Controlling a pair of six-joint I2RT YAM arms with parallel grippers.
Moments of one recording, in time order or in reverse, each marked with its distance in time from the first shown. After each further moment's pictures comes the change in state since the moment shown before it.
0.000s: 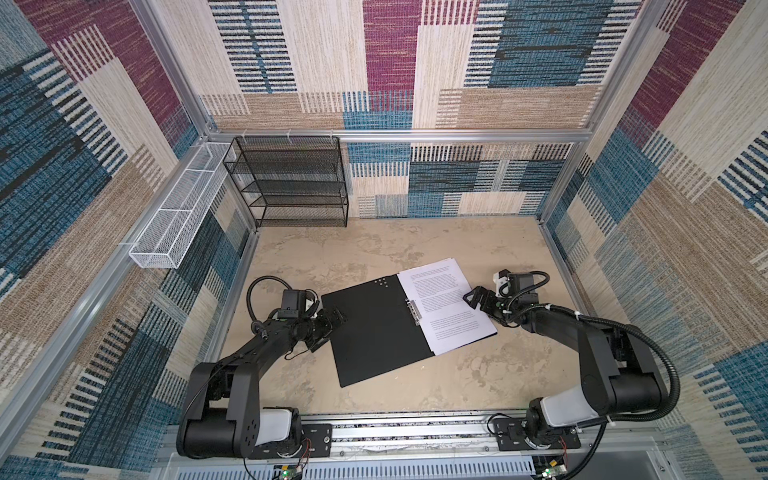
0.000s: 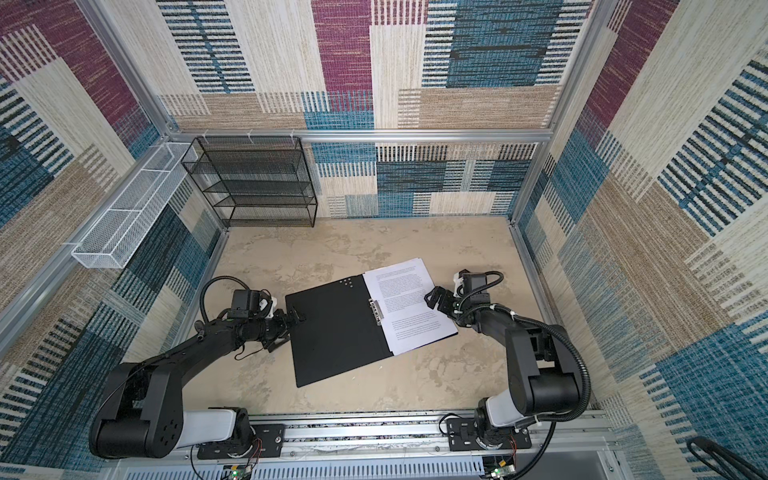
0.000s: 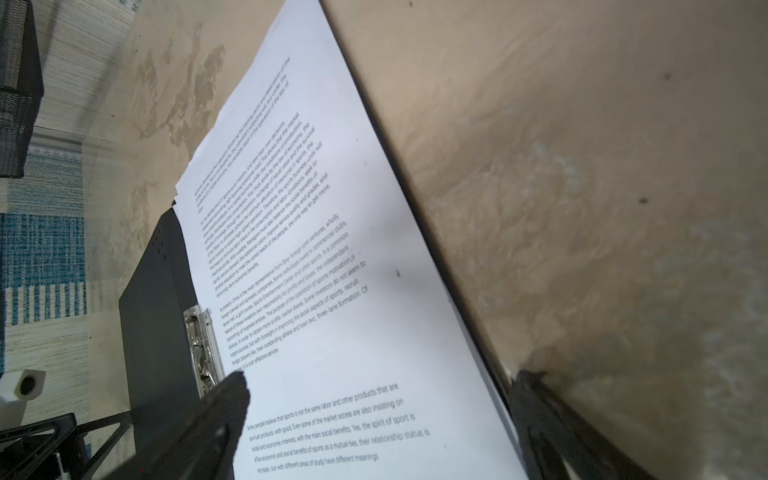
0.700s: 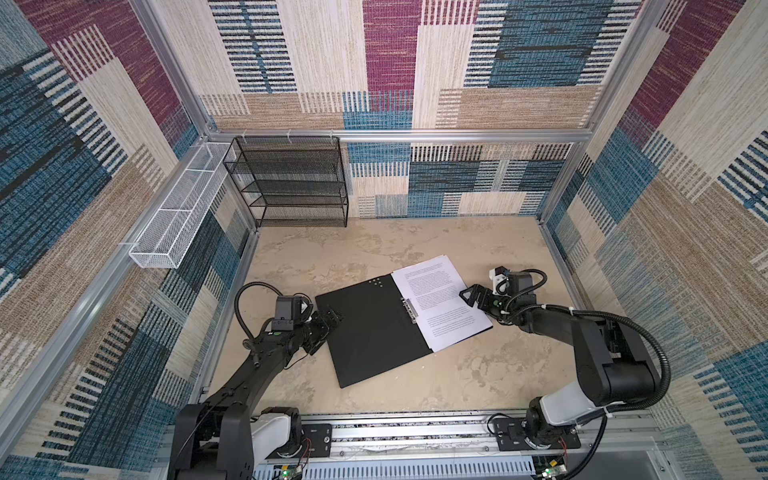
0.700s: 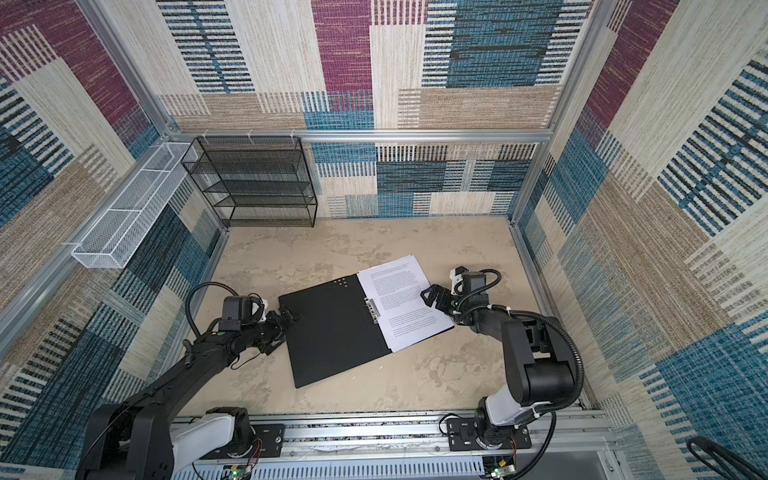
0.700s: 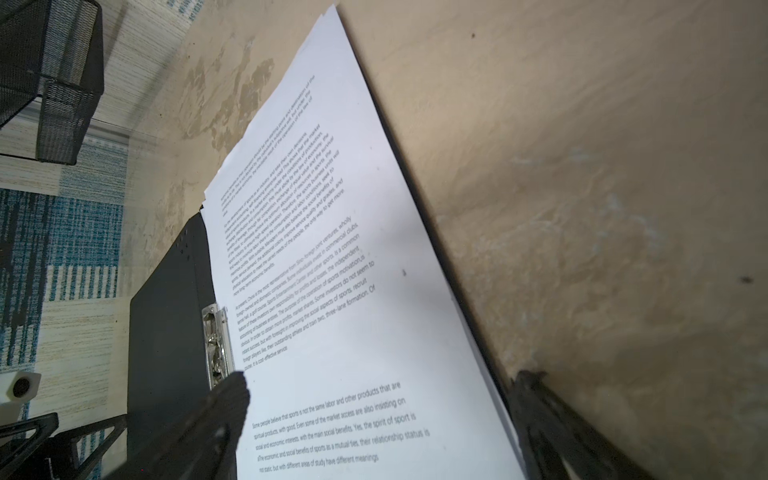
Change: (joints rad) left arm 0.000 -0.231 -0.053 -0.019 -0.035 -0.151; right arm 0.000 0.052 -0.013 0.130 -0.067 -0.007
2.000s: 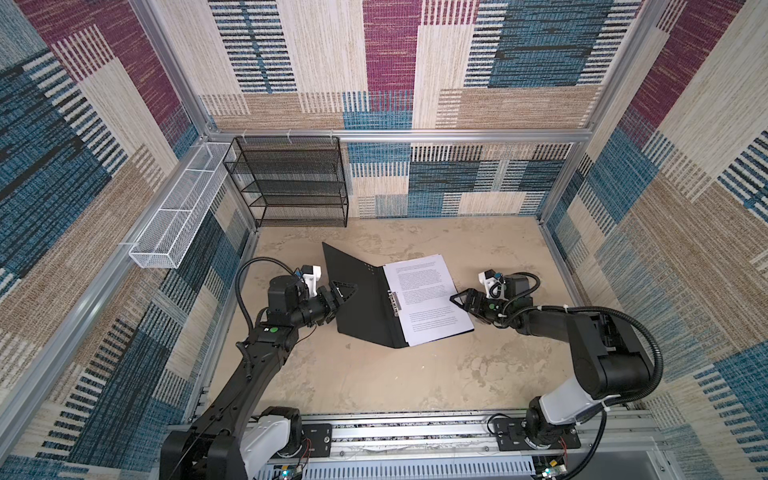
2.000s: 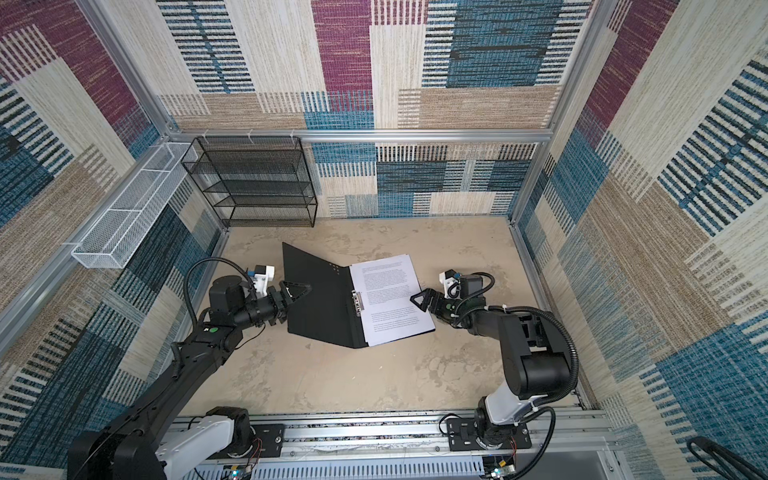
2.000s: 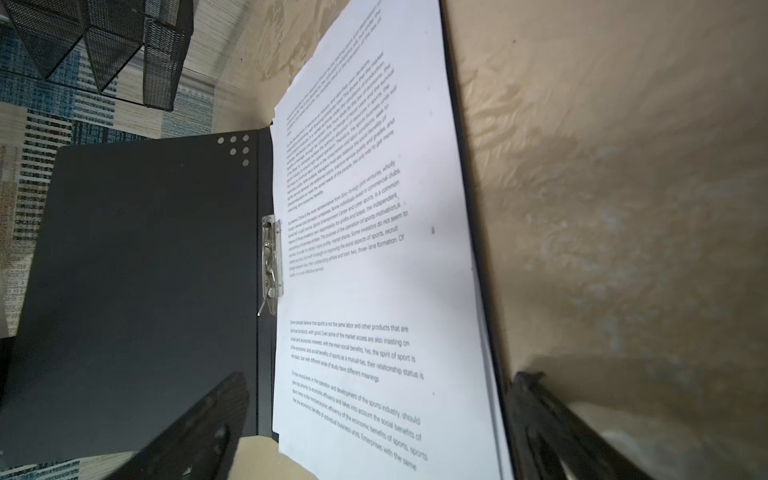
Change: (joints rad) left arm -0.074 -0.074 0.164 0.187 0.274 -0.080; right arm 0.011 0.029 -0.033 0.072 -0.222 0.015
